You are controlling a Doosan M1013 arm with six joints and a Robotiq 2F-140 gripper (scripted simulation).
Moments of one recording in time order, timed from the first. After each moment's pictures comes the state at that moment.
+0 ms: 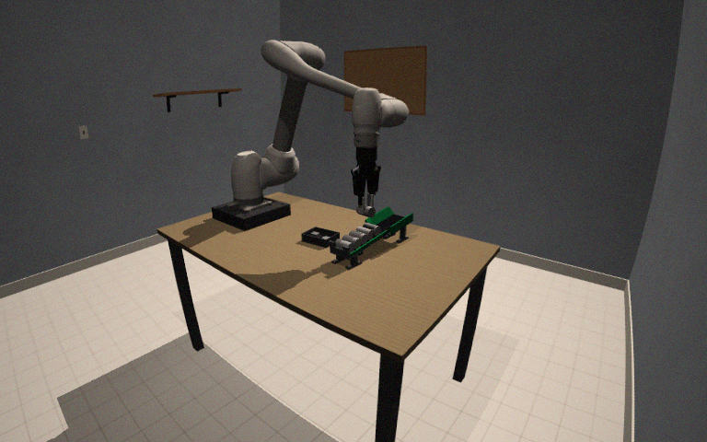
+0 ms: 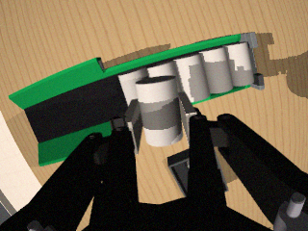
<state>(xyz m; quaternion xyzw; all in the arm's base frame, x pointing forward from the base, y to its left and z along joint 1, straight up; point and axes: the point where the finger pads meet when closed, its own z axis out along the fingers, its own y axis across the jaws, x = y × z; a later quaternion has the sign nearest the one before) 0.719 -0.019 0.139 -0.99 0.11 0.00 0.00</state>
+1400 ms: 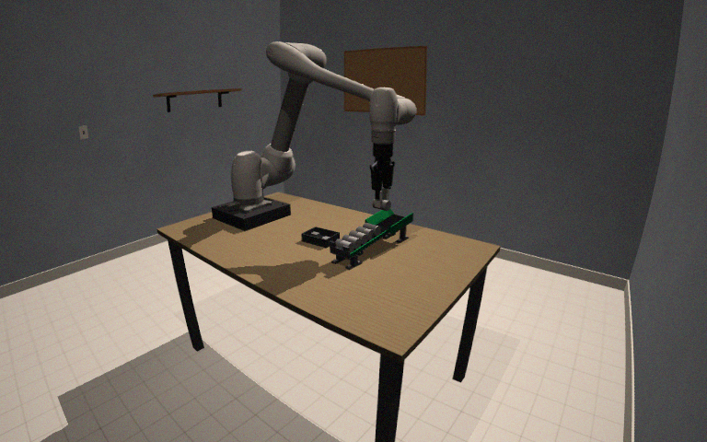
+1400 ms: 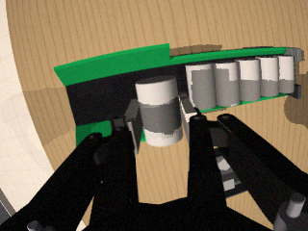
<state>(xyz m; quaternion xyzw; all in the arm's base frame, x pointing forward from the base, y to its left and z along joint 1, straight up) 0.736 0.070 0.145 -1.00 0.05 0.00 0.00</state>
